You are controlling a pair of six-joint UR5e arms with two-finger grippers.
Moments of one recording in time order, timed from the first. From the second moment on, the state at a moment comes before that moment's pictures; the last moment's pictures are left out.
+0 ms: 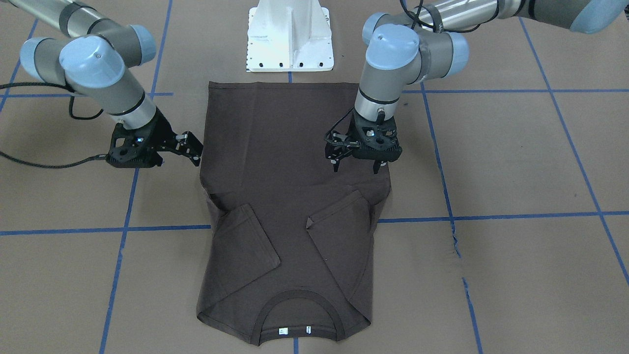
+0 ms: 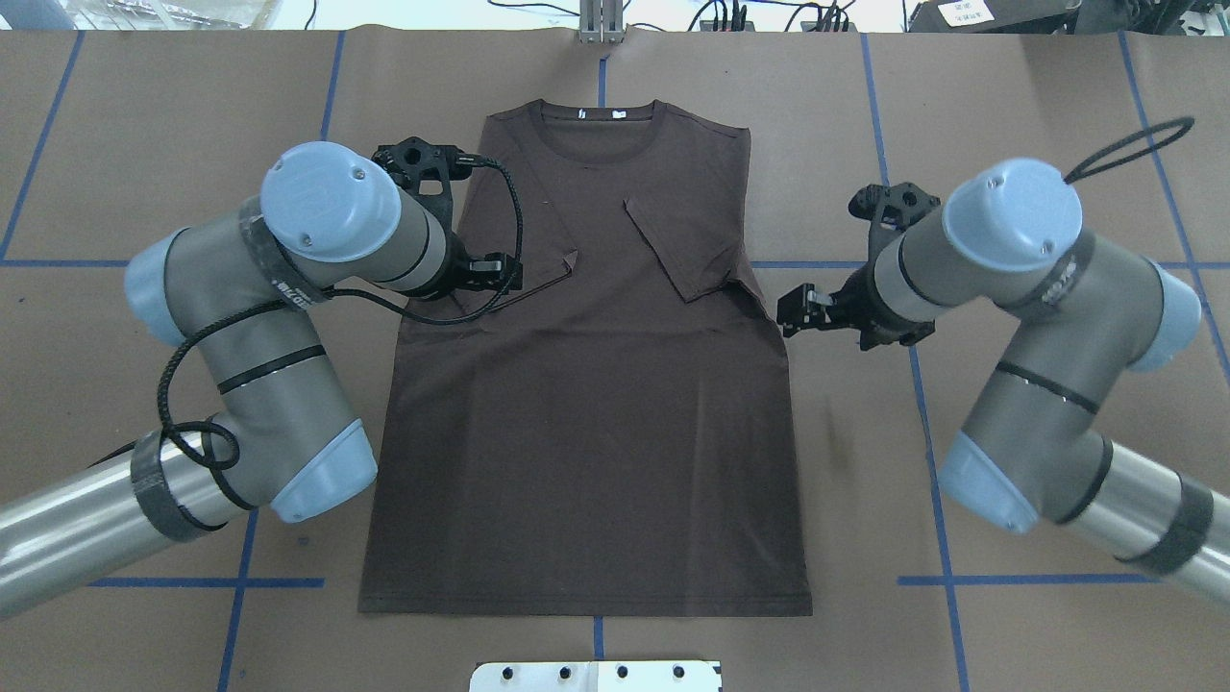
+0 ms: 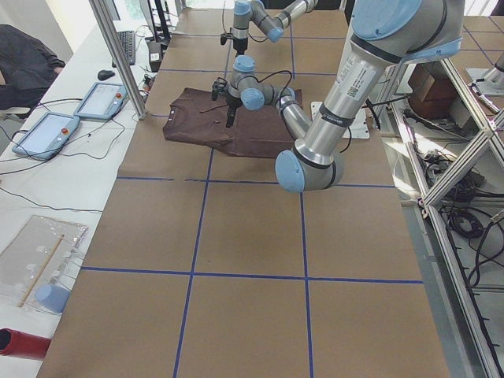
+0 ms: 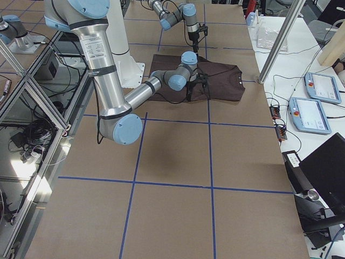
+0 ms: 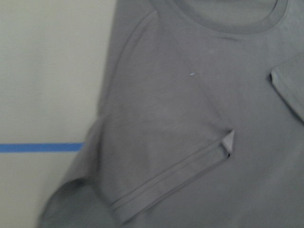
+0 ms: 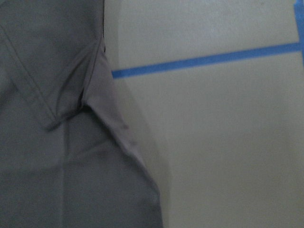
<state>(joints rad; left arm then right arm) -0.62 -2.14 -1.76 -1.72 -1.78 -1.12 0.62 -1.31 1.88 -1.28 1.95 1.32</state>
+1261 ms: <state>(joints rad) -0.63 -2.07 -1.87 -1.69 -1.78 -1.10 0.09 -1.49 2.04 -1.30 1.55 1.74</state>
